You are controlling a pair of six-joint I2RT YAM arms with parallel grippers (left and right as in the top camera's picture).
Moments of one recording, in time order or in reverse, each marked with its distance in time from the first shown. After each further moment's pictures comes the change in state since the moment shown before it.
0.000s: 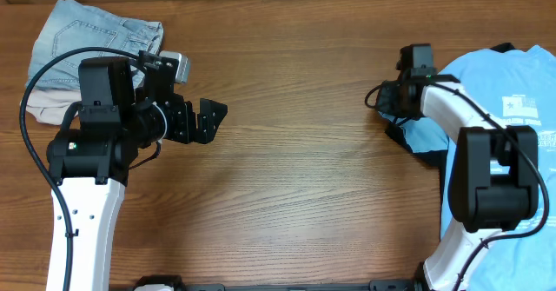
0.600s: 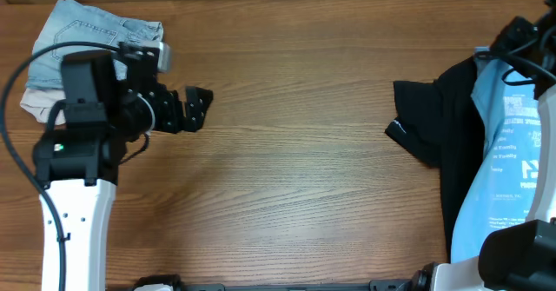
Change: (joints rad) left arm 0.057 0.000 0.059 0.023 -0.046 -0.037; right arm -0.342 -0.342 0.366 -0.274 -0.001 -0.016
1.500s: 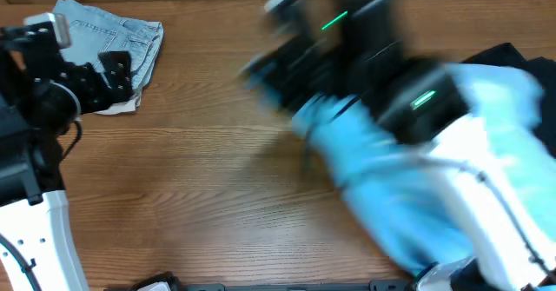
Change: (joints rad) left arm 0.286 0.000 0.216 -0.021 -0.061 -0.066; right arm 1.049 -0.010 0.343 -0.161 -0.487 -0.161
